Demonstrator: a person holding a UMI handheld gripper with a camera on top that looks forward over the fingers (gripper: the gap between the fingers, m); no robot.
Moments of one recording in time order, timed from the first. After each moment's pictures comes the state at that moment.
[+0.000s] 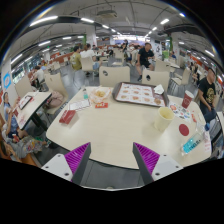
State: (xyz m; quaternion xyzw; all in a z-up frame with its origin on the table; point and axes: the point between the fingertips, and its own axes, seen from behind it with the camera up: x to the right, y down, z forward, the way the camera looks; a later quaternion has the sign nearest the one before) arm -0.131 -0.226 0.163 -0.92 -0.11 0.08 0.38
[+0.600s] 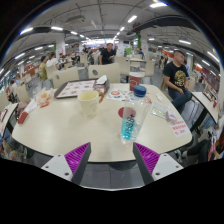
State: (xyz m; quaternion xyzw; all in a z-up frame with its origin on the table) arm 0.173 -0.226 0.084 -0.91 0.02 -0.01 0.41
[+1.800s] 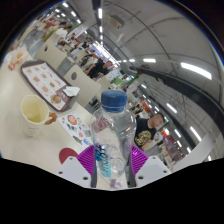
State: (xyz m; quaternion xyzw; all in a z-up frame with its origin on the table) arm 0.296 -0.010 0.168 -0.78 -0.17 -0.38 0.46
